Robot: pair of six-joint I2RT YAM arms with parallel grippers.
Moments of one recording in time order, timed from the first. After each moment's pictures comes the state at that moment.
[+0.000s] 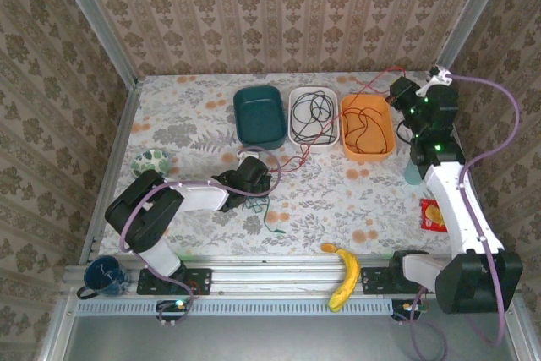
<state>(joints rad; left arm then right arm) -0.80 1.65 0.69 0.02 -0.35 -0.47 -0.04 1.17 1.04 0.01 -0.11 0.68</state>
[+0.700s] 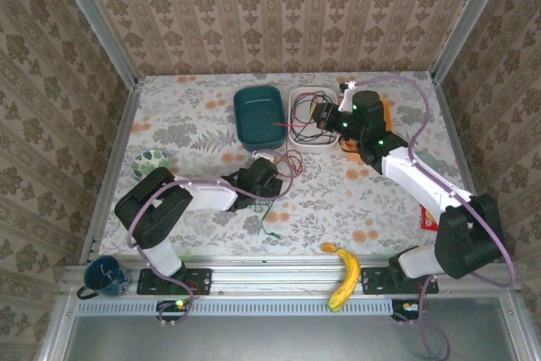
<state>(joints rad) -0.88 1.71 0.75 0.05 -0.31 -0.35 0.34 1.42 1.02 0.09 -0.32 0.70</state>
